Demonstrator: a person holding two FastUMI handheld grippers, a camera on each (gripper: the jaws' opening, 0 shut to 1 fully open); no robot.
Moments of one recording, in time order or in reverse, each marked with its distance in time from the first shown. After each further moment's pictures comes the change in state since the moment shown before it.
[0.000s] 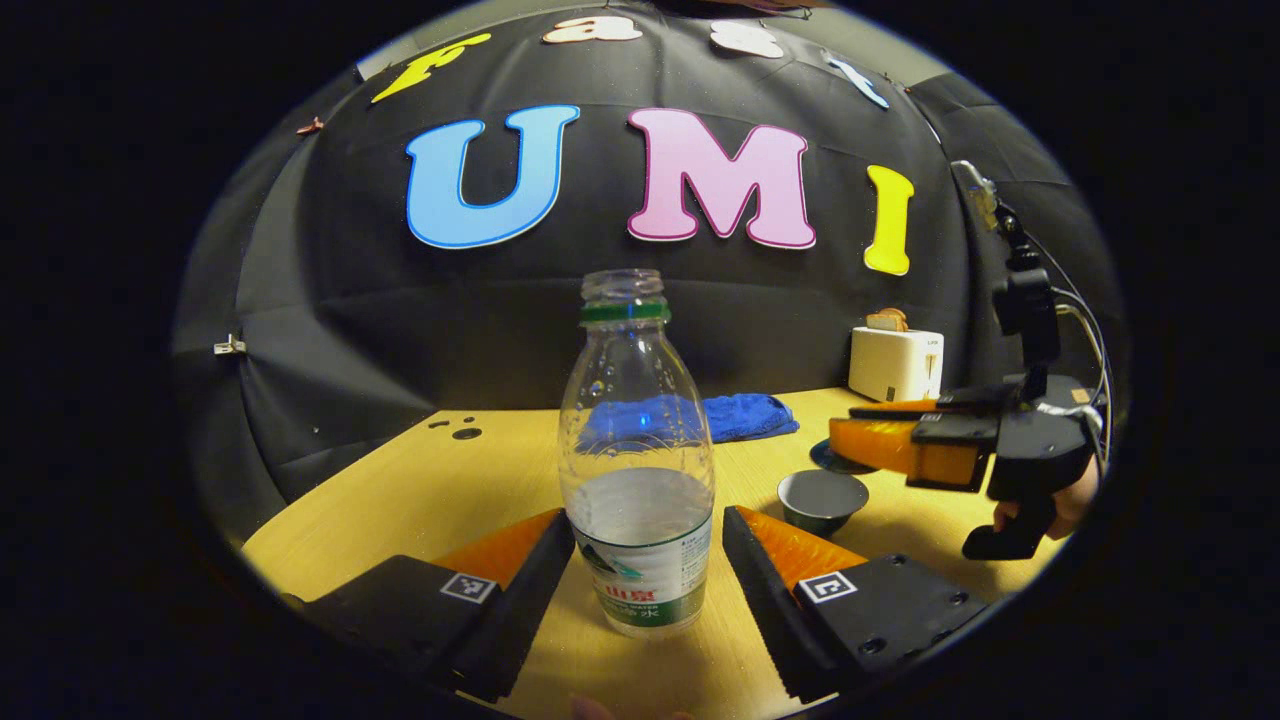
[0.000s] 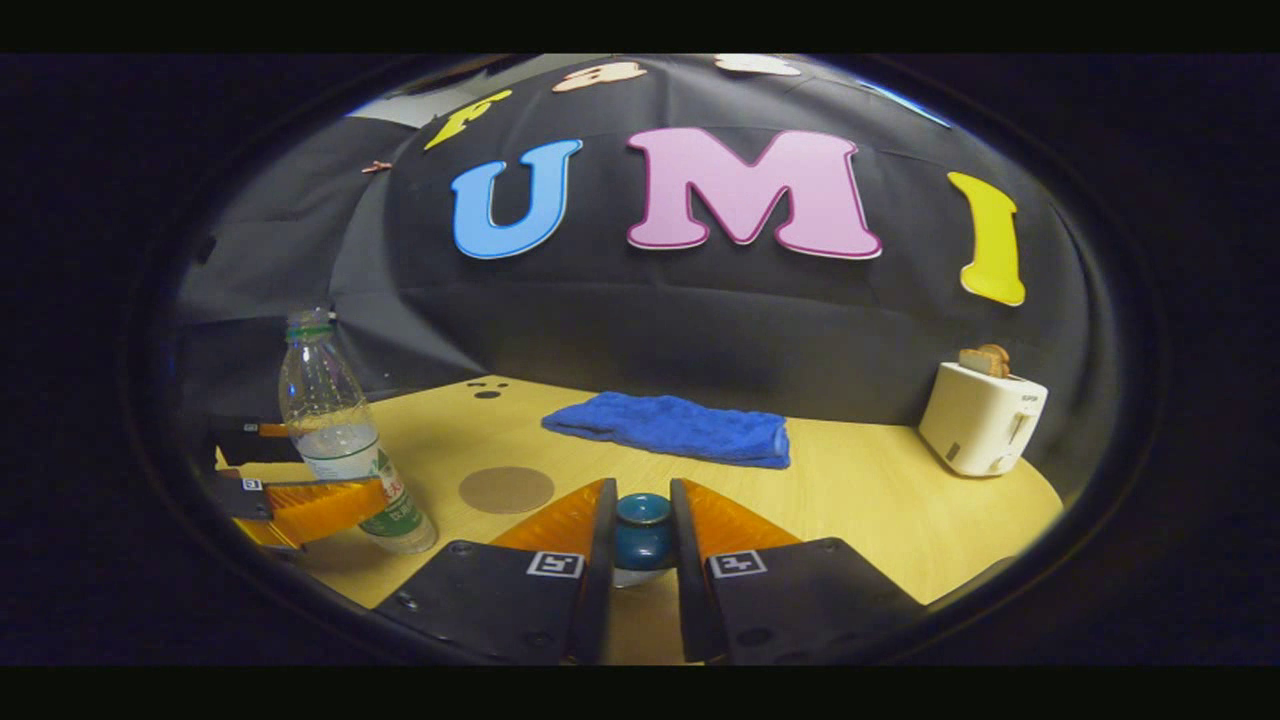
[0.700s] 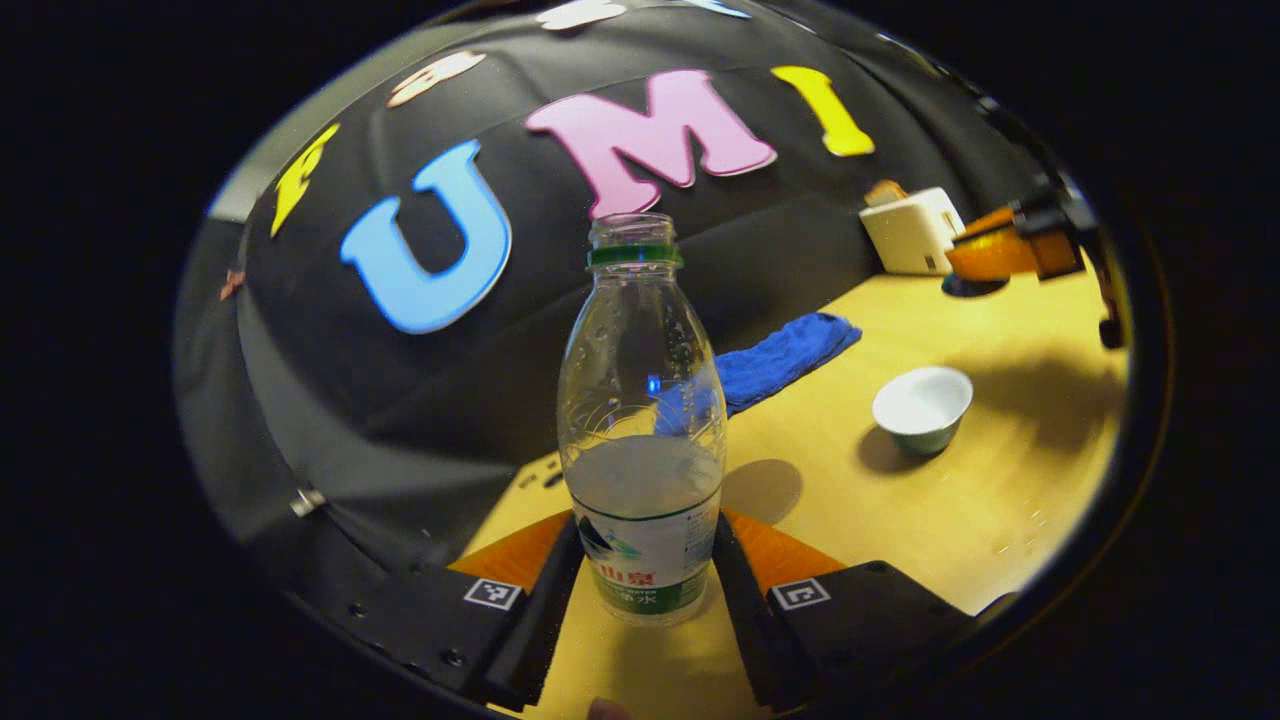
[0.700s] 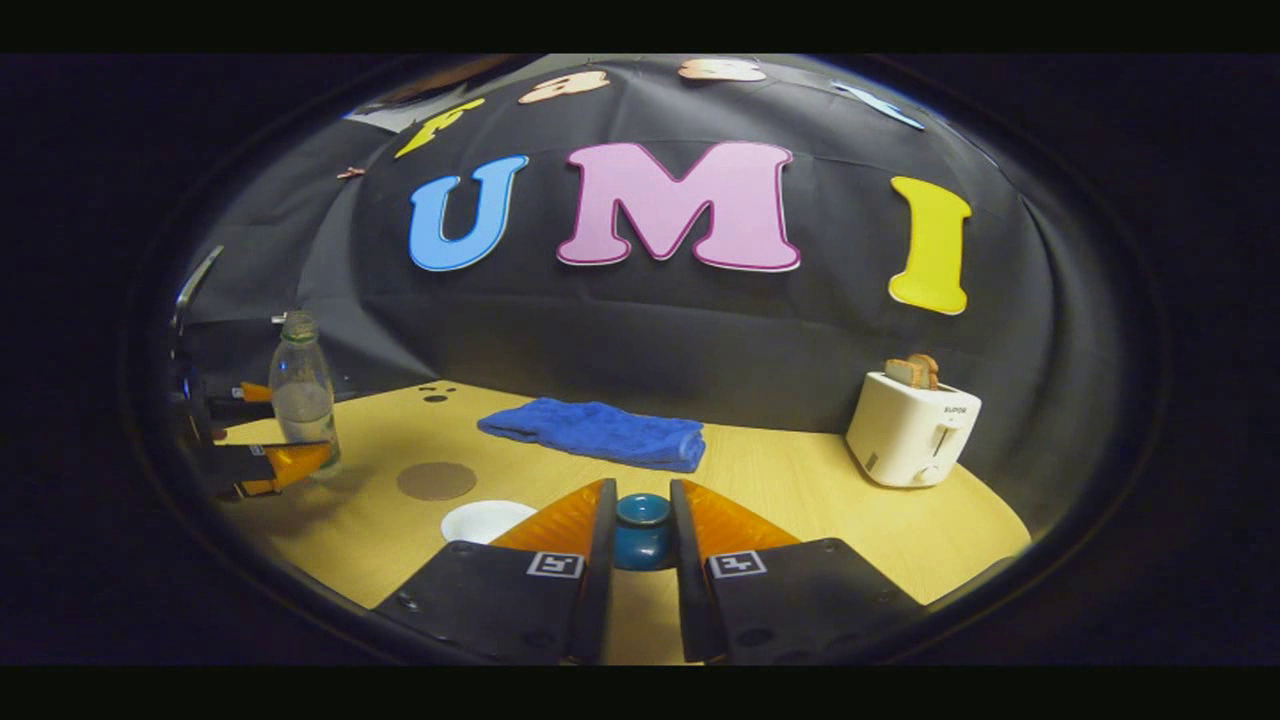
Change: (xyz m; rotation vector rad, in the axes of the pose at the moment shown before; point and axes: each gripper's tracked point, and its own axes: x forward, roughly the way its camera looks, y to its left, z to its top) left arm 0.020 0.048 0.016 0.560 0.075 0.180; right arm -0.031 -0.079 0.008 -0.019 -0.024 -0.102
